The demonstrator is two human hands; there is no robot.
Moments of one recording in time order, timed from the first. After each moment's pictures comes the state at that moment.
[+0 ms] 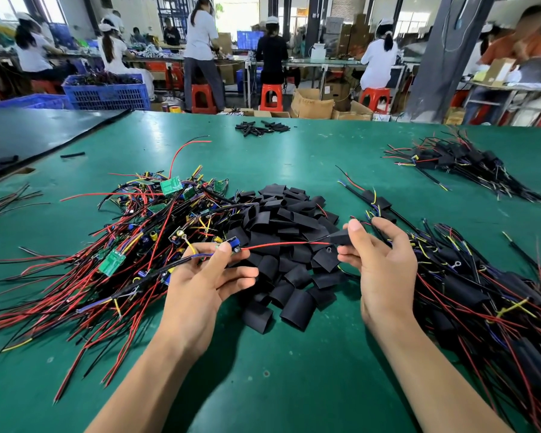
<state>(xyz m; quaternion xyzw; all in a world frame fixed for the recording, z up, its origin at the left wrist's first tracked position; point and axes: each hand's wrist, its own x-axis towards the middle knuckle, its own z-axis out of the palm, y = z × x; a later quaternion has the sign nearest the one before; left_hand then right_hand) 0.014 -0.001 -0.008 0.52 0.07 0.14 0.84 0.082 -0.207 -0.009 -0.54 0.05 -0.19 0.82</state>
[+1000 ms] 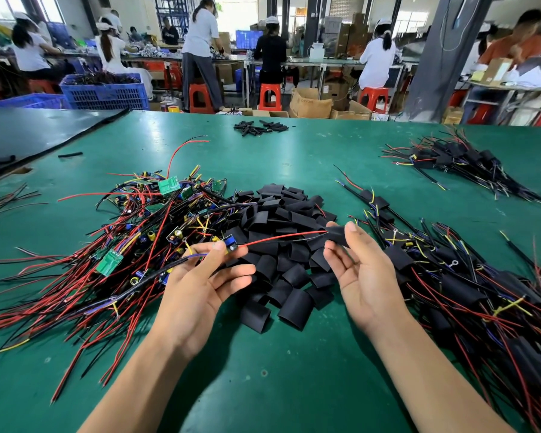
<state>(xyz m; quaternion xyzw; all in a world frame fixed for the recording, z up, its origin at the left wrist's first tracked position) 0.013 0.003 -0.004 0.48 0.08 0.10 0.87 0.075 -0.201 -0.002 -0.41 0.04 0.00 0.91</state>
